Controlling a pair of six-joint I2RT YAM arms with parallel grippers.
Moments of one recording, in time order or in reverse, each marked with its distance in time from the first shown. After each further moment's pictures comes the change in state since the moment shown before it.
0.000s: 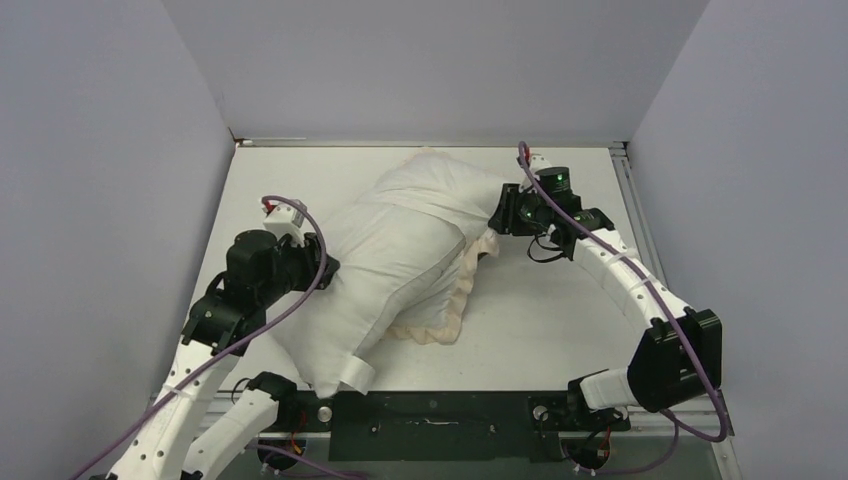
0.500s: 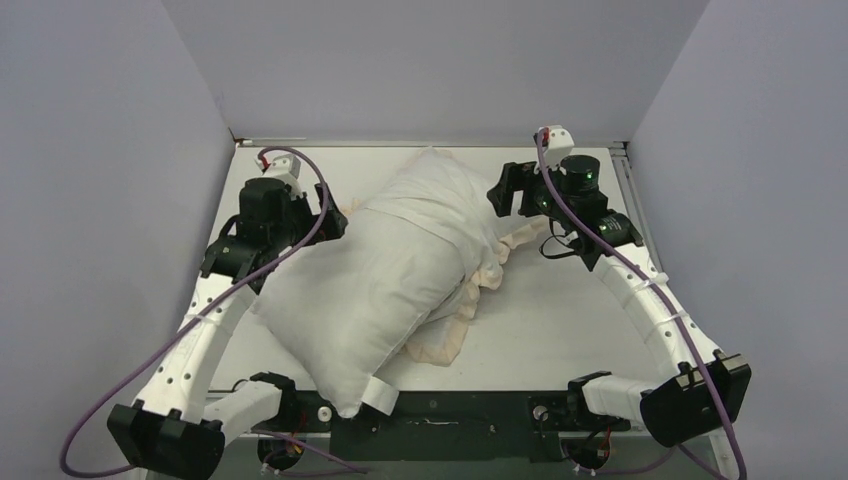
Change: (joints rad) left arm 0.100 0.287 0.206 0.046 -0.049 -0.053; right arm -0.003 -0.166 0.051 0.080 0.033 -0.131
